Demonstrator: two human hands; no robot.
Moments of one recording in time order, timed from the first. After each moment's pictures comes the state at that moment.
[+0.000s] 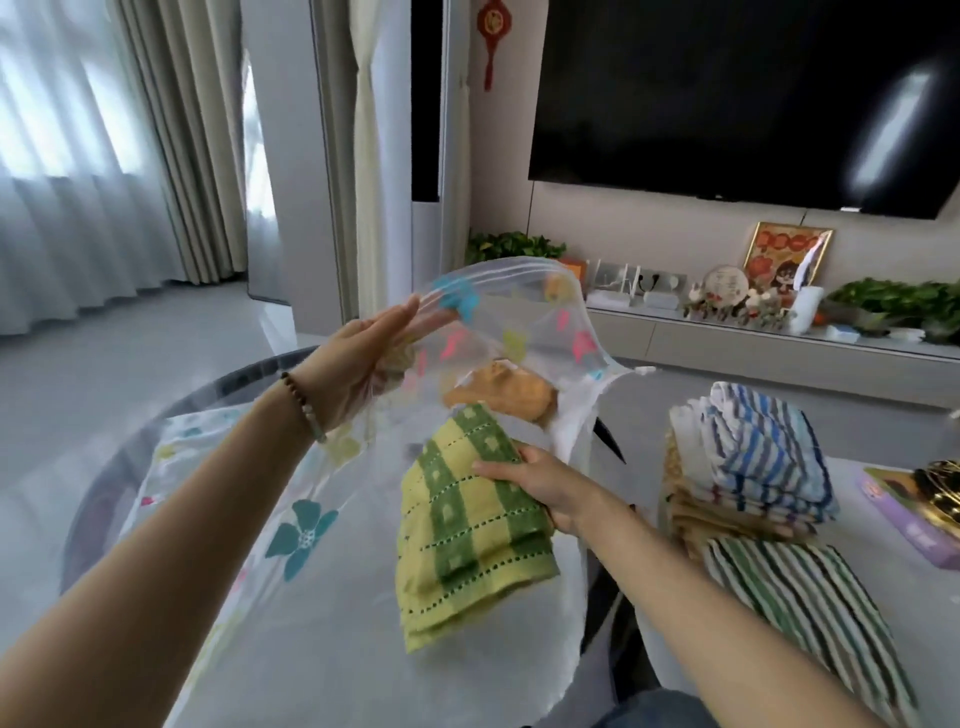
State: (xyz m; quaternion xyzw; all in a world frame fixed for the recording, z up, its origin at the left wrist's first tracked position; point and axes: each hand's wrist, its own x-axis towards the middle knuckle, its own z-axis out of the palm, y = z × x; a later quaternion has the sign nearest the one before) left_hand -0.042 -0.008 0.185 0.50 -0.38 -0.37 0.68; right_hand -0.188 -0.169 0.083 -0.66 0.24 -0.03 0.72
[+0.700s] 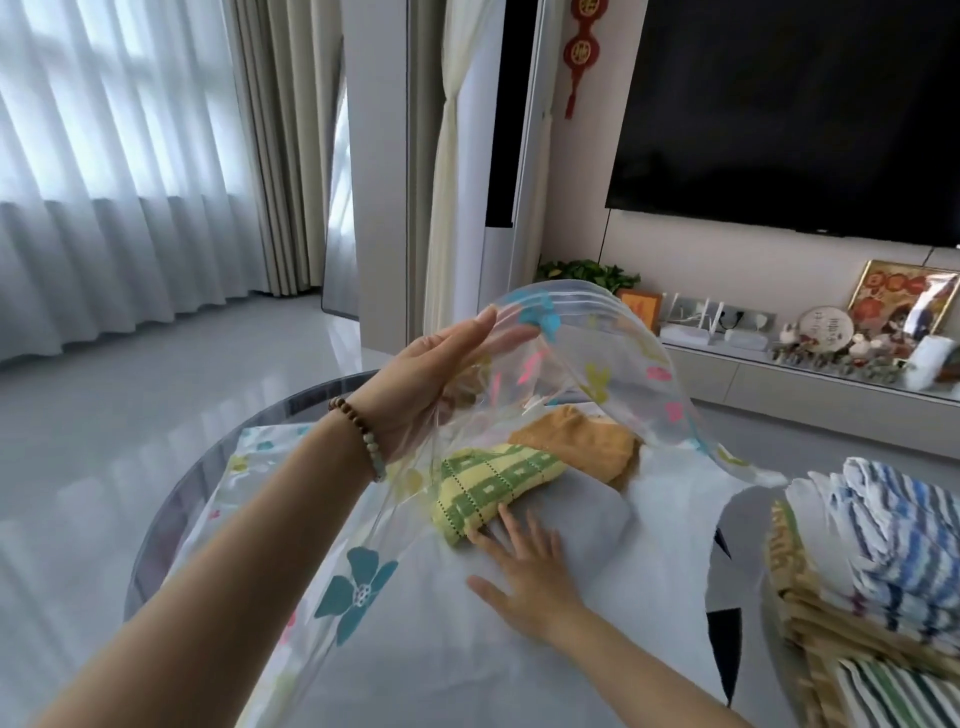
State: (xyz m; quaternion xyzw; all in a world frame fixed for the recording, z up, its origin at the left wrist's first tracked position) left_hand -0.018 0.000 0.201 0.48 -0.41 -0.36 0.69; right_hand -0.092 -0.165 -0.051 -0.99 0.12 -0.02 0.10
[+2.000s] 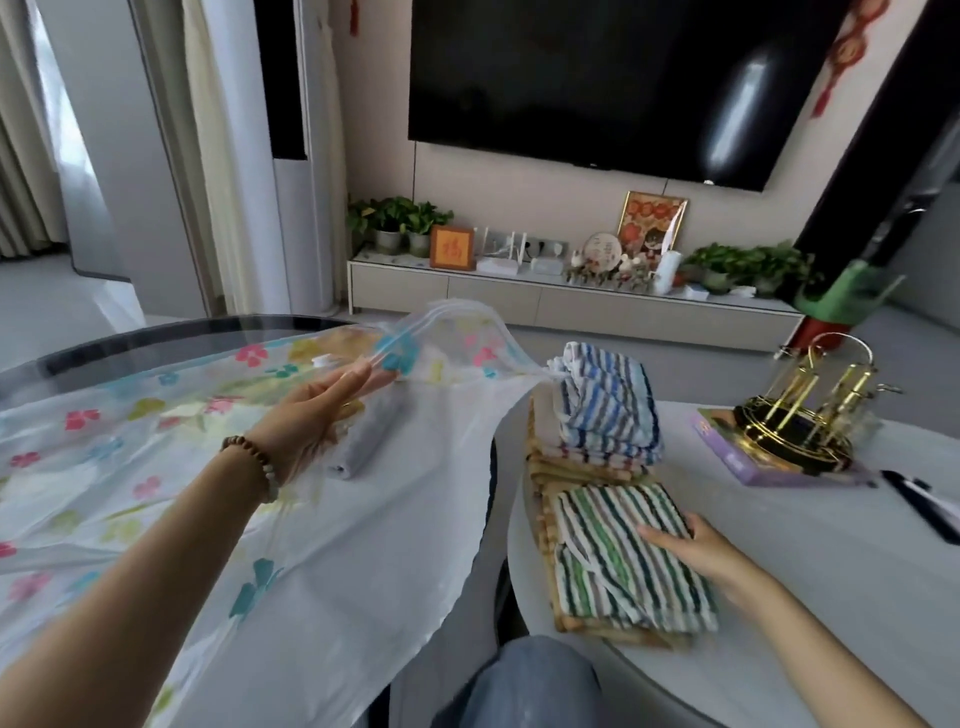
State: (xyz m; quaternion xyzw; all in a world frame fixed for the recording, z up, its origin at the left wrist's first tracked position) left_hand -0.114 -0.107 0.113 0.58 -0.34 -0.39 0.63; right_hand -0.468 -0.345 -0.003 -0.64 0.59 -0.13 0.46
